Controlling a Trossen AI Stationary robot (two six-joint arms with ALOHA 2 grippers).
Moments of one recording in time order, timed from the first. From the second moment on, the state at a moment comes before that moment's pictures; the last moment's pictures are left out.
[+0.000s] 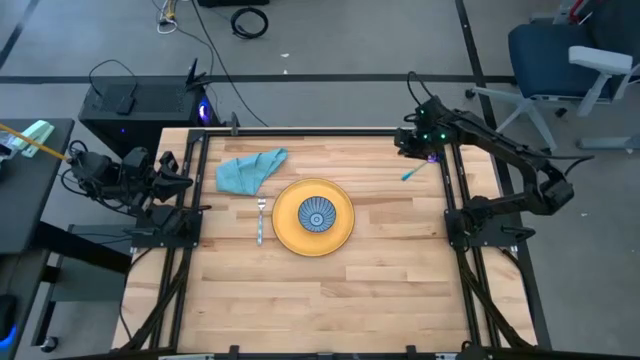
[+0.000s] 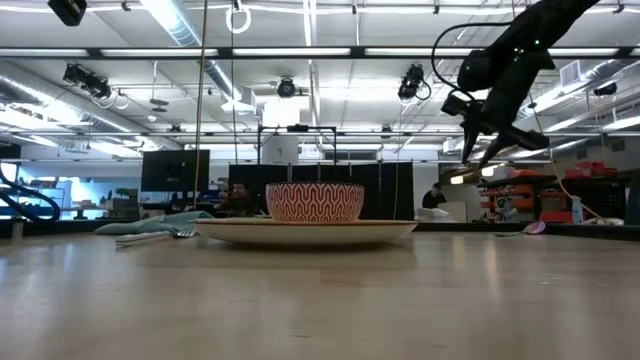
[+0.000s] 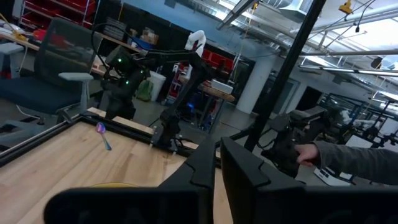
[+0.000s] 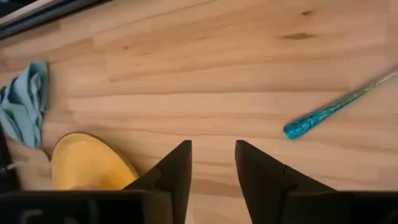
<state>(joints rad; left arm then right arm) -0.46 0.04 0.74 -0.54 -0.47 -0.35 -0.97 1.24 0.92 -0.81 -0.31 0.81</state>
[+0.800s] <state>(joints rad) -0.46 0.04 0.74 -0.54 -0.47 -0.35 -0.65 1.44 0.92 -0.85 0.16 1.70</state>
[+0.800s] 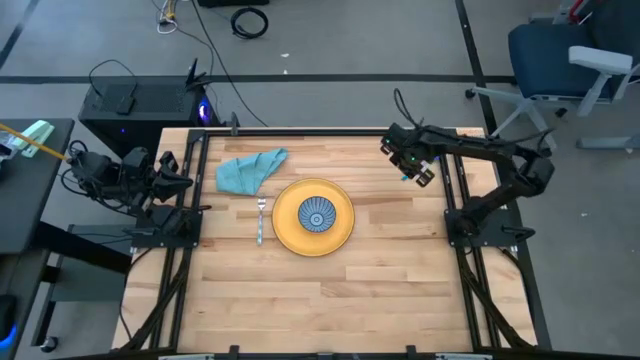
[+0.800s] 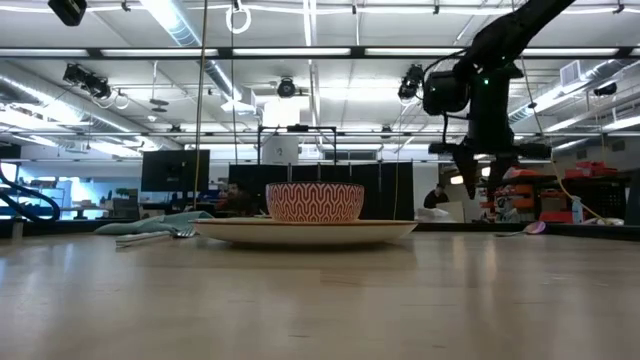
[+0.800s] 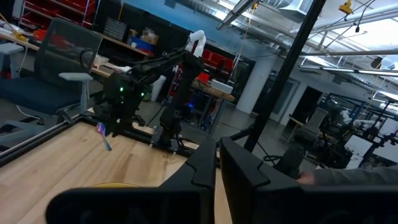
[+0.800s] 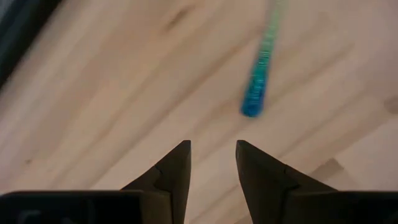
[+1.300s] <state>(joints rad) -0.46 0.04 0.74 -0.54 -0.47 -0.35 -0.65 1.49 0.84 -0.91 0.13 1.91</state>
